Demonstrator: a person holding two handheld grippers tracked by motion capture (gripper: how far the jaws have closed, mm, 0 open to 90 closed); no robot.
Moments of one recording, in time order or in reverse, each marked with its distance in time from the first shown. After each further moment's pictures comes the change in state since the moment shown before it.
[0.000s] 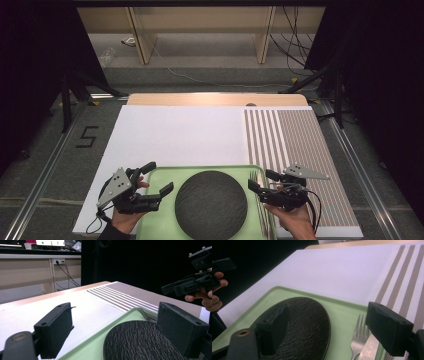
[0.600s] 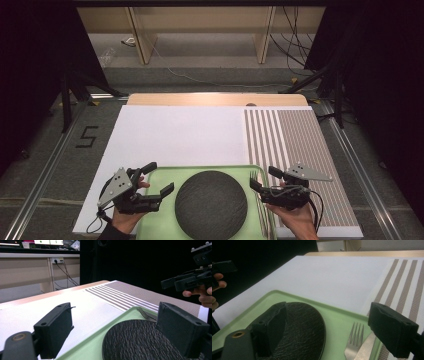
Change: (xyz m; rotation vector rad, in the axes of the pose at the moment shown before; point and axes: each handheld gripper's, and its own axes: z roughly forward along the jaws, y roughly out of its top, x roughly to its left) left arm 0.000 0.000 0.001 0.007 -0.007 0.001; right arm 0.000 0.002 -0.005 -0.050 -0.018 -0.062
